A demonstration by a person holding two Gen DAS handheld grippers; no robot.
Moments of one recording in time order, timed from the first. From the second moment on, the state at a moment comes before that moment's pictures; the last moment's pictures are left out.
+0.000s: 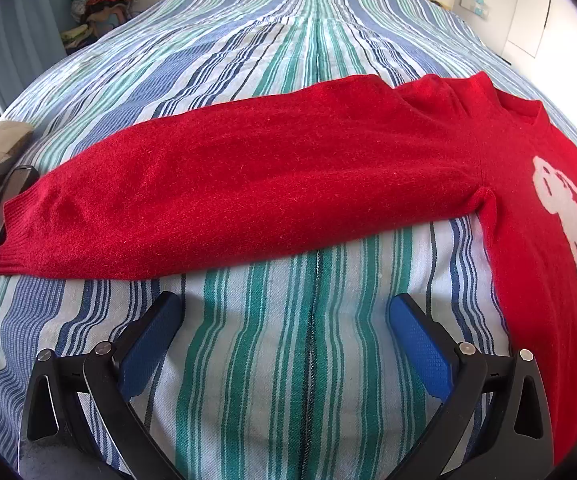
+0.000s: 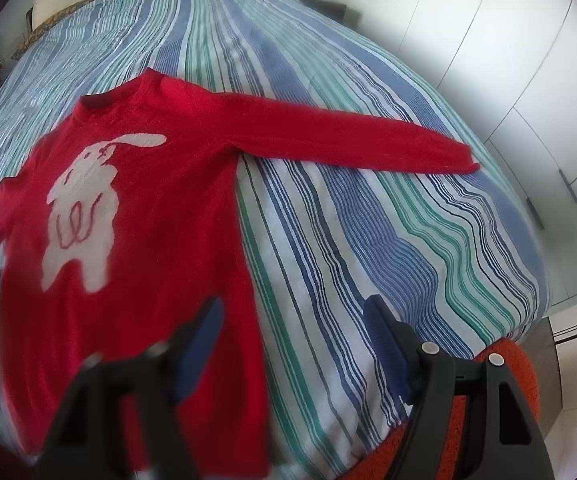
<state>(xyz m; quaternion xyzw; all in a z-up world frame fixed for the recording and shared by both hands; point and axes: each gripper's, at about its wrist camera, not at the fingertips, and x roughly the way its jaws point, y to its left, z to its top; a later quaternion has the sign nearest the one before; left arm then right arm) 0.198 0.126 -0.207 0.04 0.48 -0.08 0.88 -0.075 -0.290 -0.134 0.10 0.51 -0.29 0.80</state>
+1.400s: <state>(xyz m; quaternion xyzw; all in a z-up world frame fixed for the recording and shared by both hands) 0.199 0.126 -0.207 0.03 0.48 -0.08 0.88 -0.076 -0.256 -0.132 0.08 0.48 -0.25 0.84</state>
